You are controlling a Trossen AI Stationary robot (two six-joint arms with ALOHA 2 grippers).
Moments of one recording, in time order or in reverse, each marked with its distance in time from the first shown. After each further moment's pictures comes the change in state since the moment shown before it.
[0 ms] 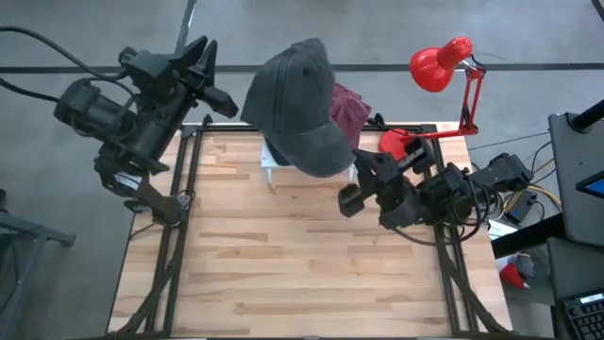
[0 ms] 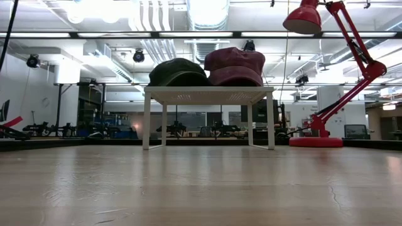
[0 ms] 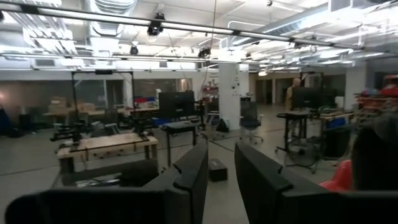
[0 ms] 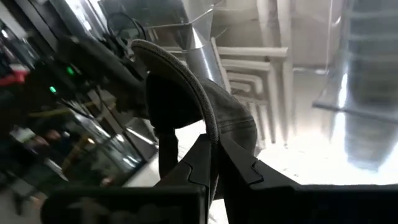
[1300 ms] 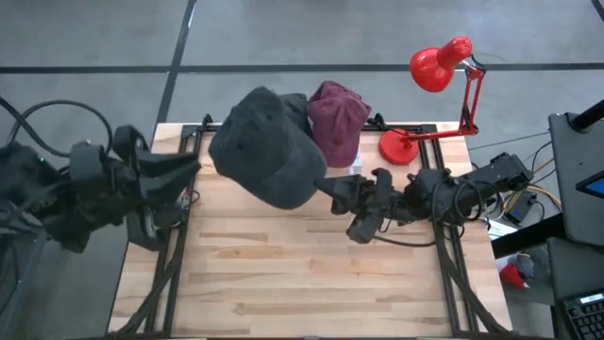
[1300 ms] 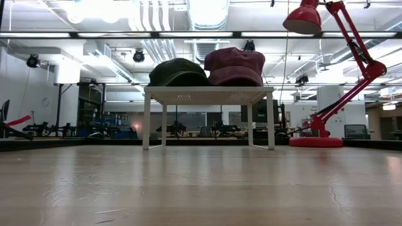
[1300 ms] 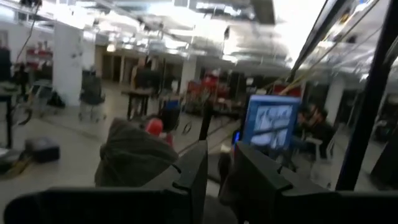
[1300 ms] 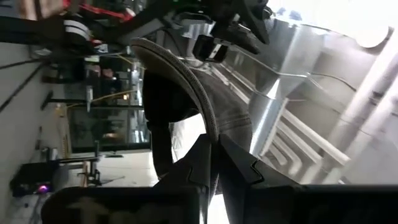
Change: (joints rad) left arm -0.591 -0.045 0.000 -0.402 0.024 -0.554; right arm -0.018 0.000 0.069 -0.525 -0.058 -0.386
